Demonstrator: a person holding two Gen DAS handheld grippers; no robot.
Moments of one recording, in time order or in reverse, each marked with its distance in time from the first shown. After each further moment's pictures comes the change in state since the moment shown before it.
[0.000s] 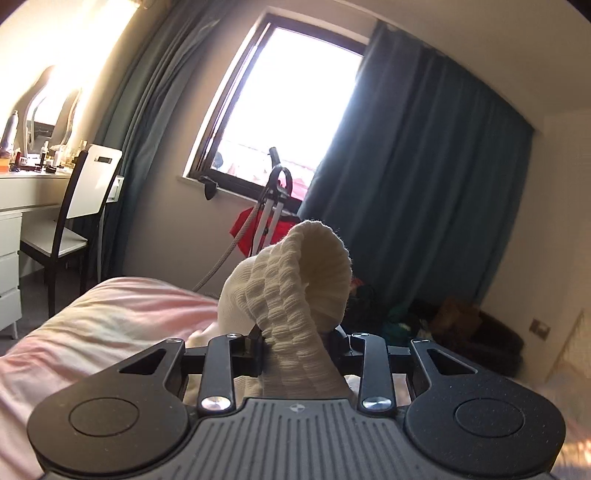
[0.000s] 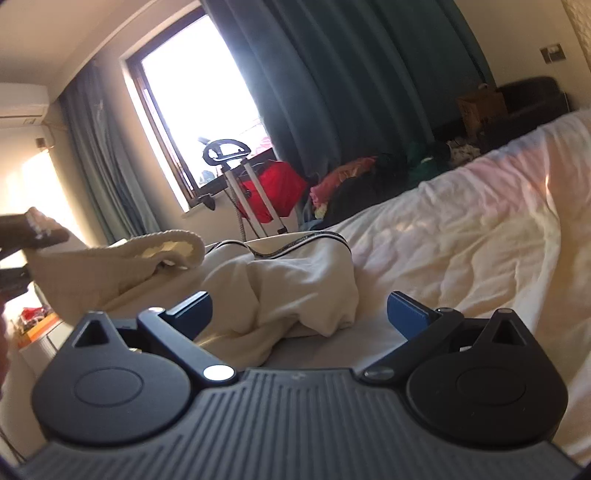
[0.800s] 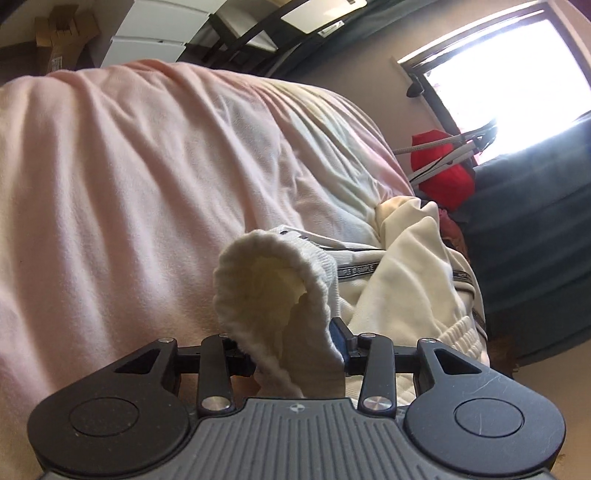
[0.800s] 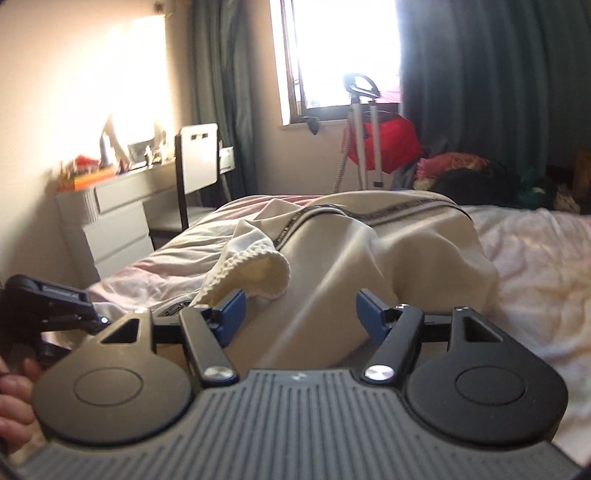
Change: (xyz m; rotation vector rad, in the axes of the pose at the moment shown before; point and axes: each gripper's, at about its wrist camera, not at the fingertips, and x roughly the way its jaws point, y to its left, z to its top) left arm -0.015 0.205 -0.129 -0.744 0.362 0.252; right arm 0.072 0.148 -0.060 -0.470 0.192 0.163
